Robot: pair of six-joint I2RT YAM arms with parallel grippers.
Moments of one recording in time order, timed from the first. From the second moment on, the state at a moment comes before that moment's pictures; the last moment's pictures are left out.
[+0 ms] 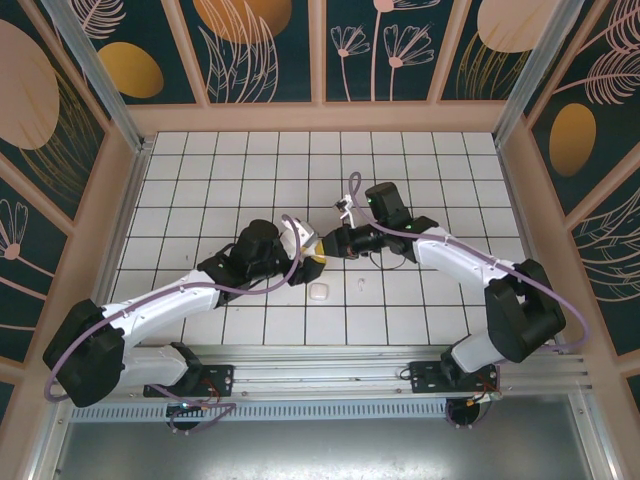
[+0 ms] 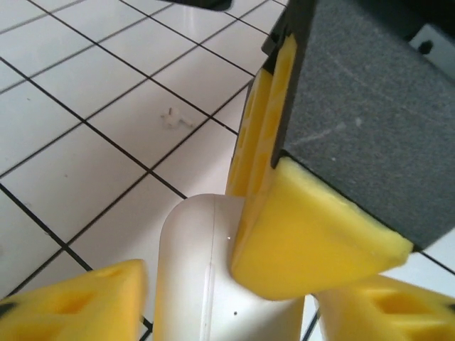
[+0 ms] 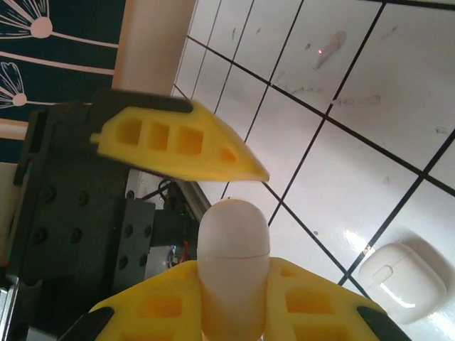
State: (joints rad) left arm -0.77 1.26 0.70 0.03 0.22 -0.05; right arm 0.58 1.48 0.94 -0.20 -0.87 0.58
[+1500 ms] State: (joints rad) left arm -0.58 1.25 0.80 0.52 0.63 -0.81; right arm 0.52 1.10 0.57 0.81 -0.58 0.92
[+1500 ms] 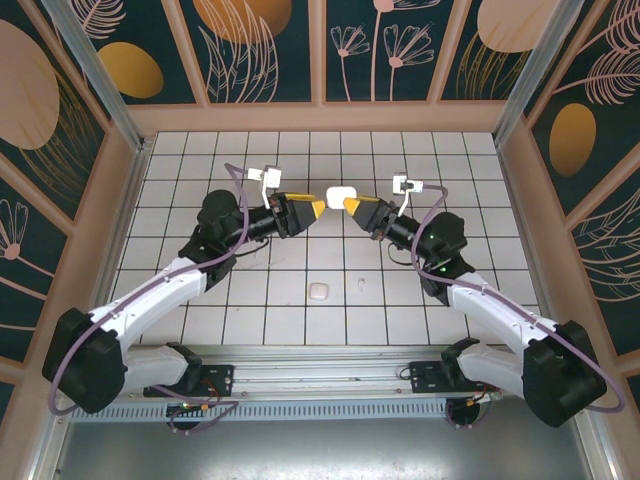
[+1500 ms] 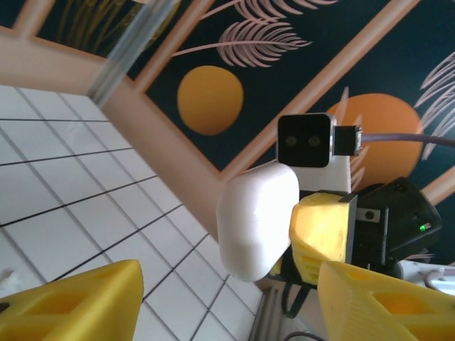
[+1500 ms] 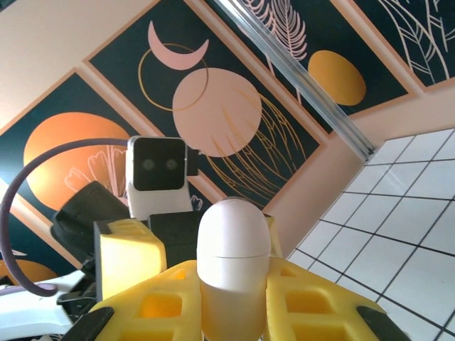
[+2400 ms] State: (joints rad) left arm -0.58 1.32 0.79 0.75 0.76 -0.93; right arm 0.58 1.14 0.58 0.85 -0.58 0.92
